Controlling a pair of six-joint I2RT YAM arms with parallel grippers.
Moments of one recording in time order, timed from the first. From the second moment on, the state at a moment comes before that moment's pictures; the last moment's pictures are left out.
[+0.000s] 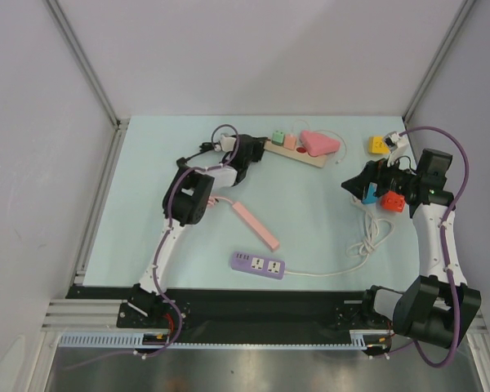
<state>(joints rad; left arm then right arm) -0.48 2.61 1.89 0.34 -0.21 -1.57 -0.29 1.17 0.98 -0.44 -0.98 -0.20</state>
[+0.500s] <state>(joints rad) -0.38 2.36 1.16 1.03 0.05 -1.42 -0.21 1.19 0.98 -0.44 -0.98 -0.24</state>
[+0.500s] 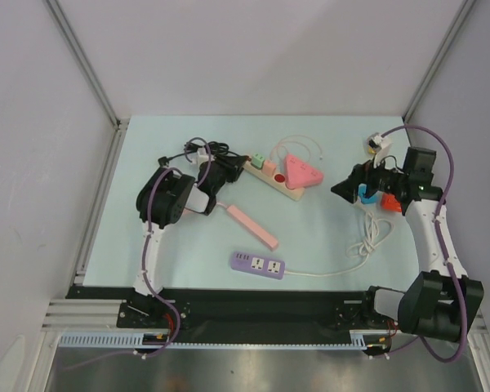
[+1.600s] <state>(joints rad) -0.30 2.21 0.88 1.21 0.42 -1.28 -0.02 1.62 0.93 -0.22 -0.88 0.02</state>
